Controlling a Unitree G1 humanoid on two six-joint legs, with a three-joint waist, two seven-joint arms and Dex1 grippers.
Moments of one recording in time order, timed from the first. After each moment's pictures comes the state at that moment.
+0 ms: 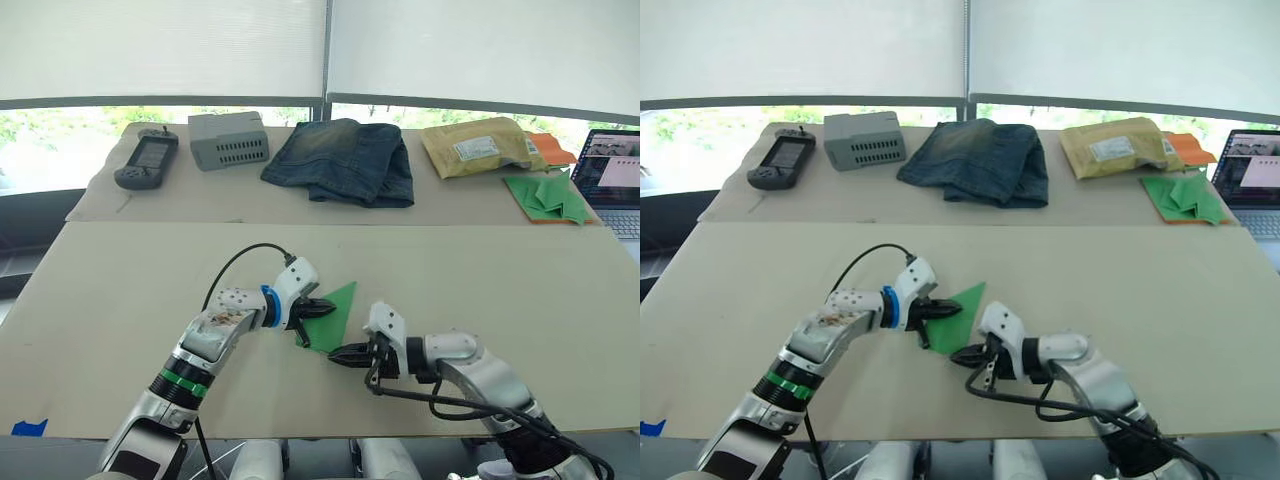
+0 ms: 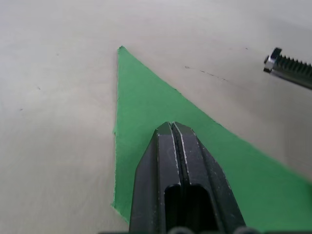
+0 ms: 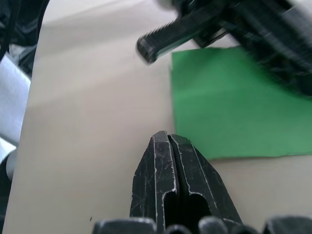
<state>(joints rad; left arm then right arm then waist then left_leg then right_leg) -0.45 0.39 -0.33 0.02 -0.22 0.62 -0.84 -0.20 -0.49 0.26 -0.32 0.31 0.59 0.96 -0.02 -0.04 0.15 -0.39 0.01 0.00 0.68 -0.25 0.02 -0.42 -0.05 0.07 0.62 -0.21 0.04</state>
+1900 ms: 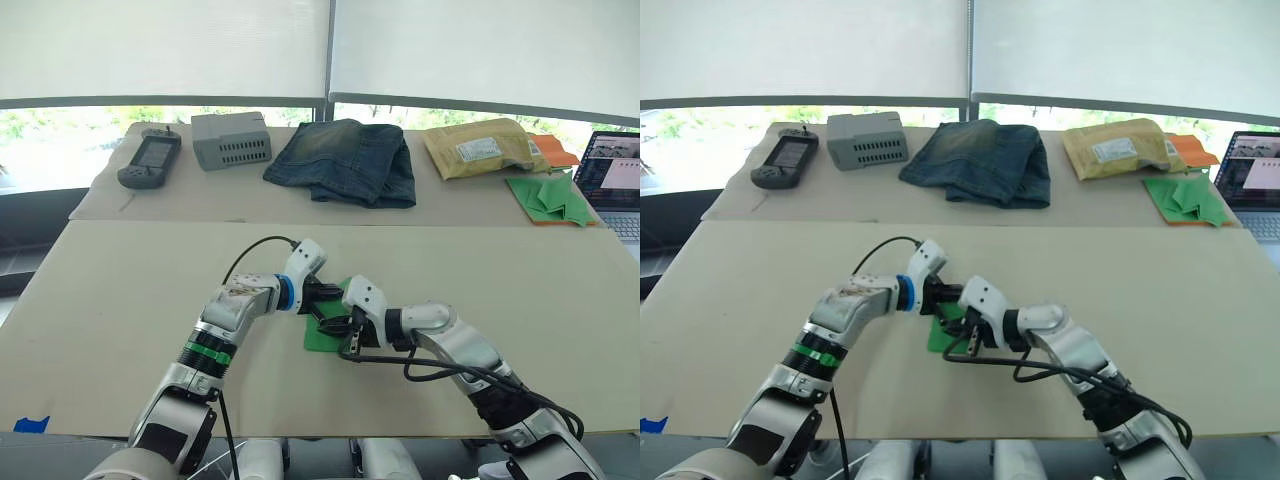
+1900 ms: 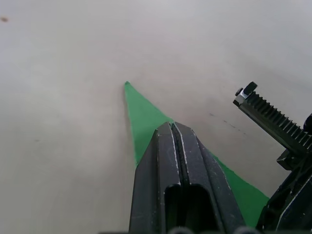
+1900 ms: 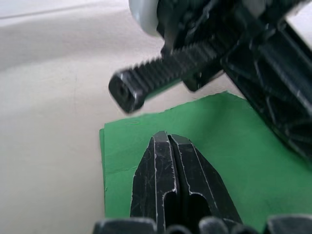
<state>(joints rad) -0.61 0.25 -0.25 0.26 -0.27 0.71 -0.81 -0.39 -0.45 0.42 -0.08 0.20 0.51 0.87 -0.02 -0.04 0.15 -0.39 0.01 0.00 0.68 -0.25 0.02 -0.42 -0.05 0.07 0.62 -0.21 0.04</state>
